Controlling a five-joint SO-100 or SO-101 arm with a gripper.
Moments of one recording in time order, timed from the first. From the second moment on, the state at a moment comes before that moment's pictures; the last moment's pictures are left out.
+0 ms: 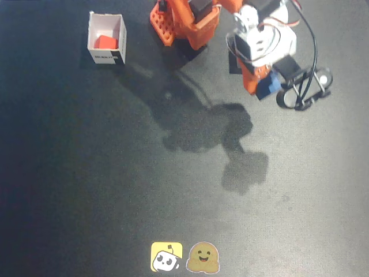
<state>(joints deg) -46.3 123.3 117.2 84.3 98.8</state>
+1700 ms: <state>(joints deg) -70.0 149.9 141.4 86.7 107.6</state>
